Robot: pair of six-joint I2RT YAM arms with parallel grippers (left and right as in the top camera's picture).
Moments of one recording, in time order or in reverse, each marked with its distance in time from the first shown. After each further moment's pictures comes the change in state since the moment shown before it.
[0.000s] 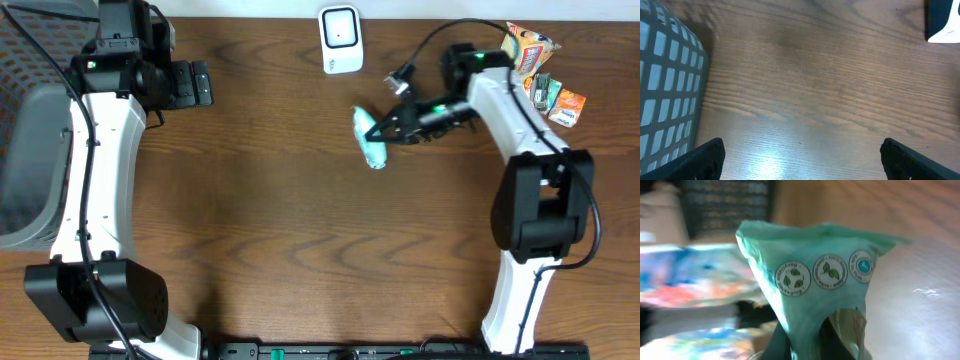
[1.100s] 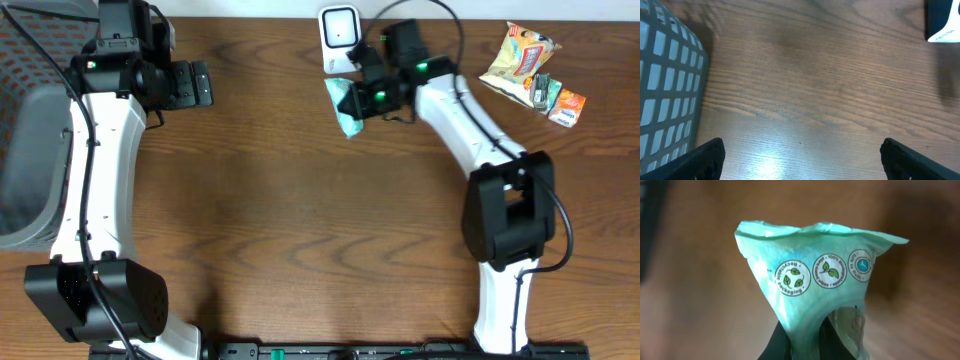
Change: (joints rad) left arm 0.000 0.000 0.000 -0.002 0.000 0.000; right arm 0.239 0.001 0.019 0.687 0.743 0.441
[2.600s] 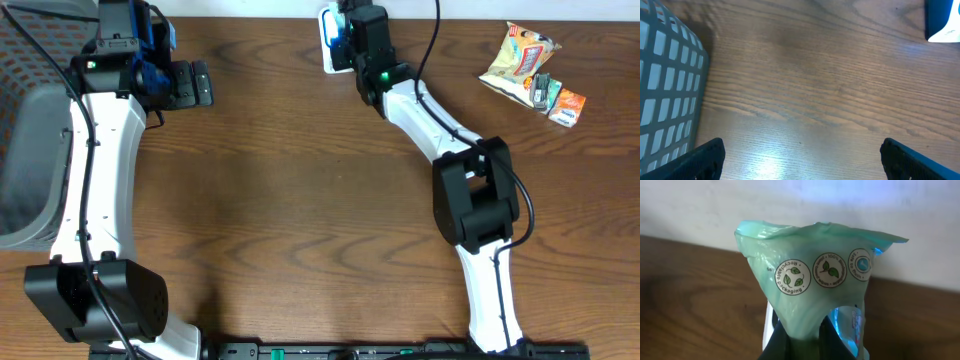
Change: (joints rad) left arm 0.000 0.000 0.000 0.000 0.000 0.000; right arm 0.062 0.185 0.100 0.665 0.525 -0.011
